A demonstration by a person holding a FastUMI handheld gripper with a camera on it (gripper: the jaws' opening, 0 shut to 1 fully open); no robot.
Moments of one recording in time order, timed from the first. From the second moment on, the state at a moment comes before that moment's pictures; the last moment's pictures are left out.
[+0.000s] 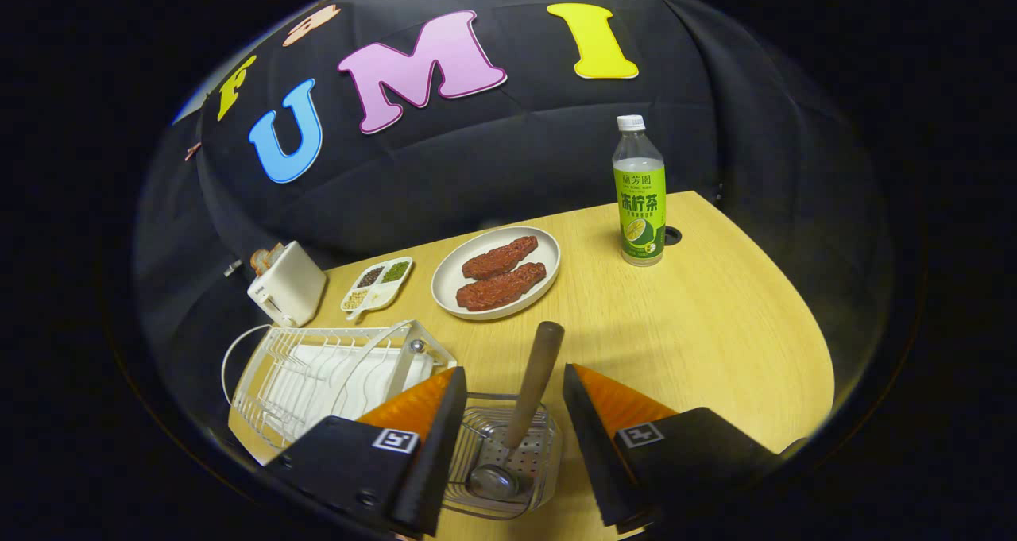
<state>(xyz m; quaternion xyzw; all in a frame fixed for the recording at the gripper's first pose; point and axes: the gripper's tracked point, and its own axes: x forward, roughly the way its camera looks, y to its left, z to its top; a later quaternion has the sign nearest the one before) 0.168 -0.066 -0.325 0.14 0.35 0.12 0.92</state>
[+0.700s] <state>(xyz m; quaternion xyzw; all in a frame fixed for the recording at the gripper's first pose) 0.167 -0.071 -0.312 0.14 0.34 0.13 0.92</state>
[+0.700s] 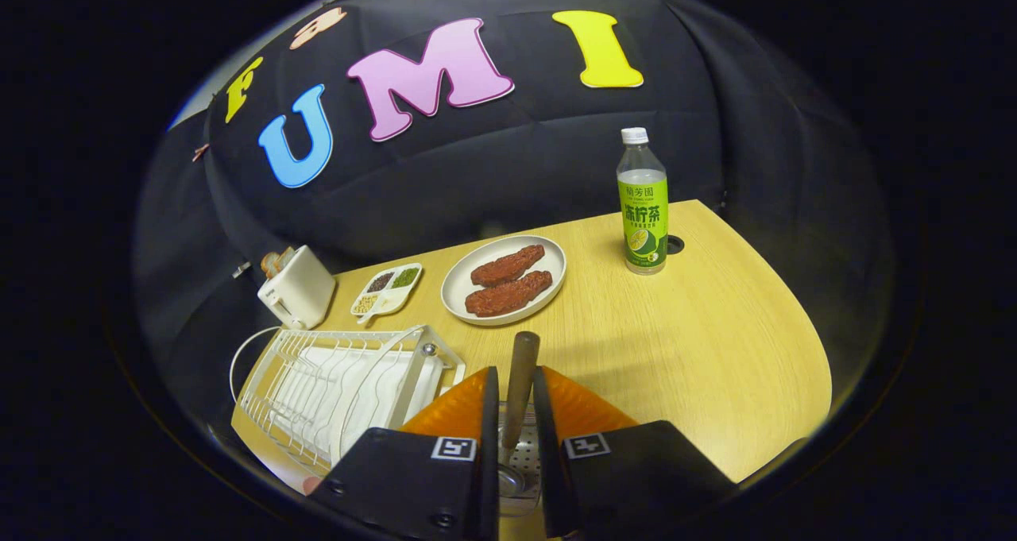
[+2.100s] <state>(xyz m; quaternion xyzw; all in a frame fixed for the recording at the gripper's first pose) 0.038 -0.014 -0.135 0.16 0.27 0.12 0.94</state>
